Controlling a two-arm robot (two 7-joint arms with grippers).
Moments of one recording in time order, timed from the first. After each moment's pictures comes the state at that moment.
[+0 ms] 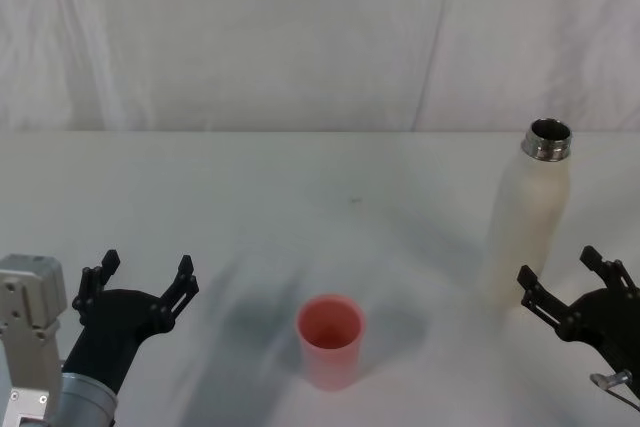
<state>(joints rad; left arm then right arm) 0.27 0.24 0.04 -1.85 -0.25 -0.02 -0.02 -0.14 0.31 -0.13 -1.69 0.36 -0.10 0.29</state>
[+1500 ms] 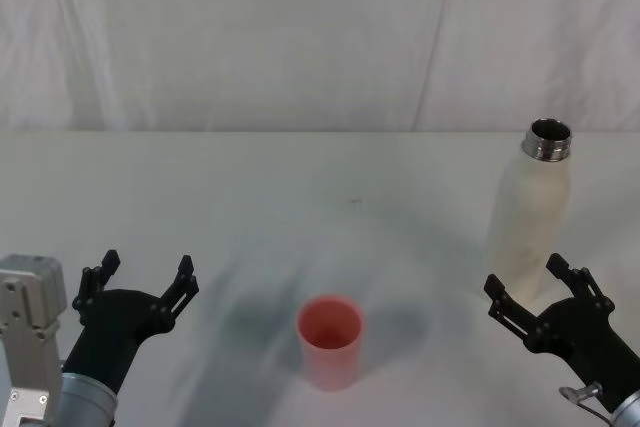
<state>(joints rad) 0.27 0.24 0.04 -1.85 -0.25 -0.02 -0.02 -0.17 0.29 -0.18 -1.74 0.36 -0.10 0.29</state>
